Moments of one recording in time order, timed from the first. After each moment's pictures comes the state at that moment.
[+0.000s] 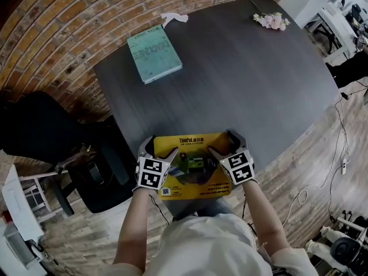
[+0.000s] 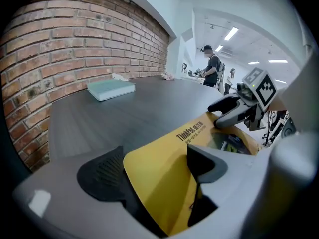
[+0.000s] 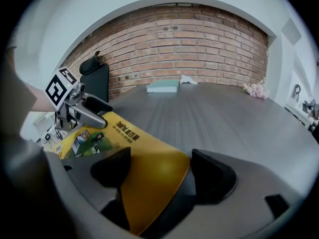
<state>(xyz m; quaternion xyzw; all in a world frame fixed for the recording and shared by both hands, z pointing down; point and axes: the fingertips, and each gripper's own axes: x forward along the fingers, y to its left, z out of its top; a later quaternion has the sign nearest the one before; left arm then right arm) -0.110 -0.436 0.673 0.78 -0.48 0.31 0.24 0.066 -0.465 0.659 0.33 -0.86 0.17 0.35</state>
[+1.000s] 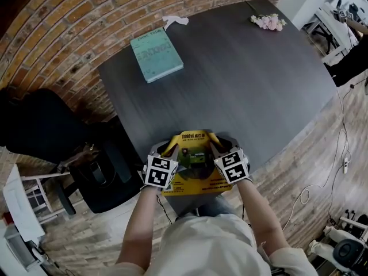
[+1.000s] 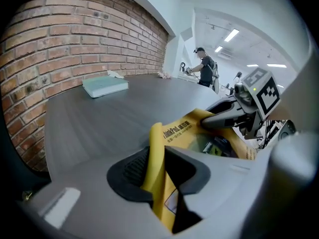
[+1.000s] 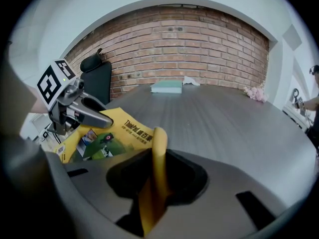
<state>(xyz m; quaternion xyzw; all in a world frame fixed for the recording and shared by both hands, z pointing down) -0.087 -0.417 0.669 0.79 -0.46 0.31 0.27 0.047 -0.446 0.657 0.34 -0.86 0.16 0.35</state>
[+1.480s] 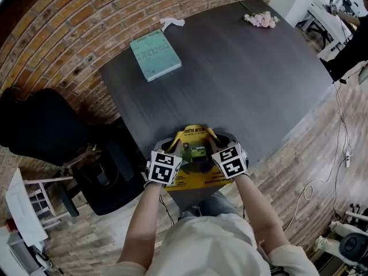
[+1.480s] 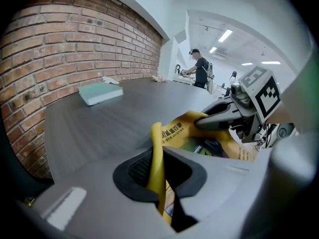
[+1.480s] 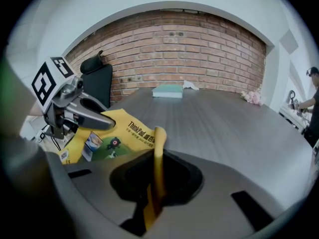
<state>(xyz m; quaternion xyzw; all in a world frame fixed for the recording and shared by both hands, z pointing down) -0.073 -0.410 0.650 0.80 -0.45 0.30 0.24 0.038 -0.434 0.639 0.35 -0.86 0.15 0.34</state>
